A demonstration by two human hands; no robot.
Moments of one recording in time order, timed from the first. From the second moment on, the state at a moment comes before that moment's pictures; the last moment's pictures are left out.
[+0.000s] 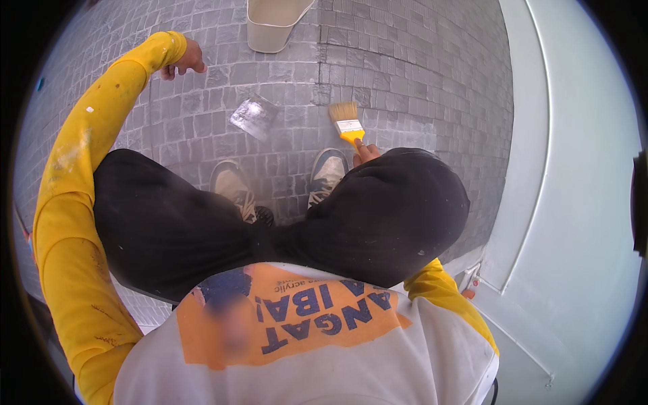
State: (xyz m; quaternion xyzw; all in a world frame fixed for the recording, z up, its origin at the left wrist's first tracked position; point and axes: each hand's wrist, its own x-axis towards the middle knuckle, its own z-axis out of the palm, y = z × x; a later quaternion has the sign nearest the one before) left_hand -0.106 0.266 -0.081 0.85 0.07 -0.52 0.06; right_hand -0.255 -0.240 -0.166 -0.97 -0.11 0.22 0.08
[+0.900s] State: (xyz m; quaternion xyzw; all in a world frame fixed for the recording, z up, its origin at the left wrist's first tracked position) left_hand -0.105 0.255 -0.107 0.84 -0.03 -0.54 0.02; right_hand -0.218 -0.250 -0.134 -0.98 0.03 0.21 0.04
